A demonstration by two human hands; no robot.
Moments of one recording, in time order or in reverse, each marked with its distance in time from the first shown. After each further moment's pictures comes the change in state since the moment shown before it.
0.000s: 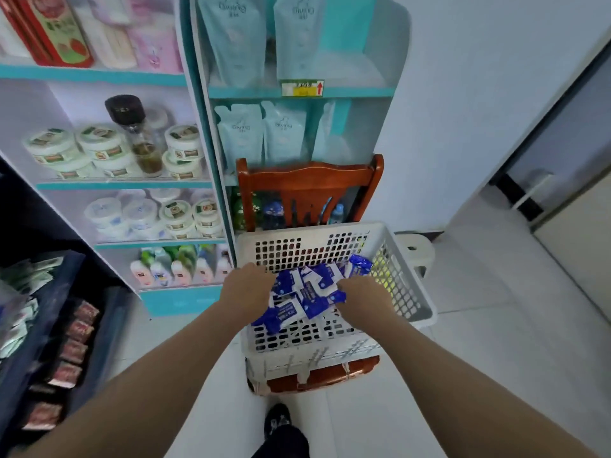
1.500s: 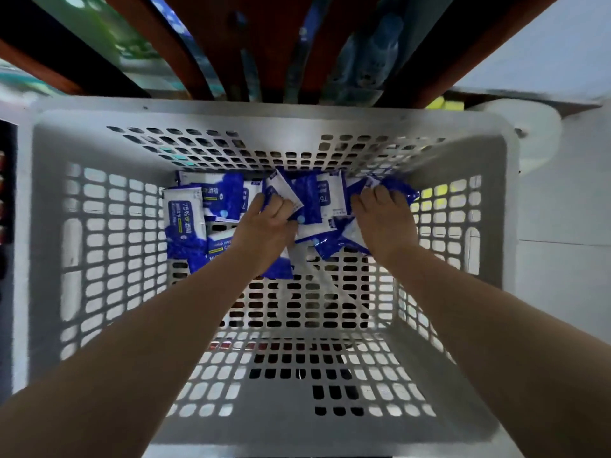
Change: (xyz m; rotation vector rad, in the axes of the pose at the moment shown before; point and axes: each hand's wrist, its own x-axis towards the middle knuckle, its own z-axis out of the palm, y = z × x) left_hand 0.262 0.127 0.263 0.023 -0.211 0.240; right_hand 0.314 0.184 0.247 -0.403 -0.163 -0.396
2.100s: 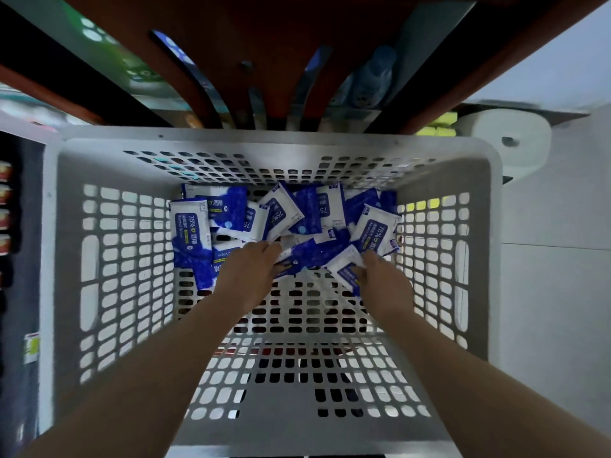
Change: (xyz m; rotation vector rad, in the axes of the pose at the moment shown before) left_hand -0.044 0.011 -0.005 -0.568 -0.053 -0.315; right_hand -0.064 -0.029 0.003 0.537 -0.154 0.207
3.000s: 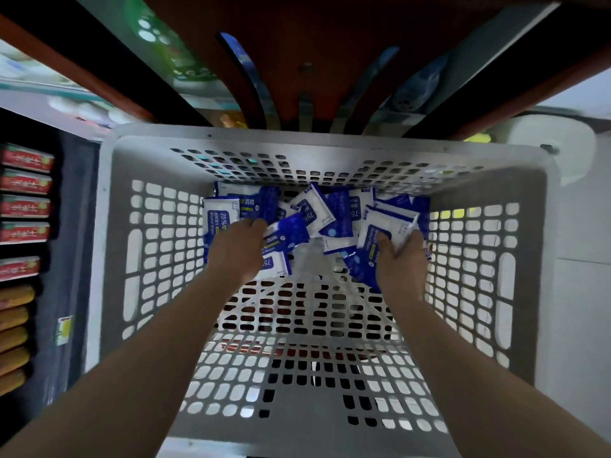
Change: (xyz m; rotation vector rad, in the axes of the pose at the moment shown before) left_hand 0.010 -0.060 -0.023 0.066 -0.038 -0.251; right_hand 0.030 -0.042 -0.008 0.930 0.362 0.491
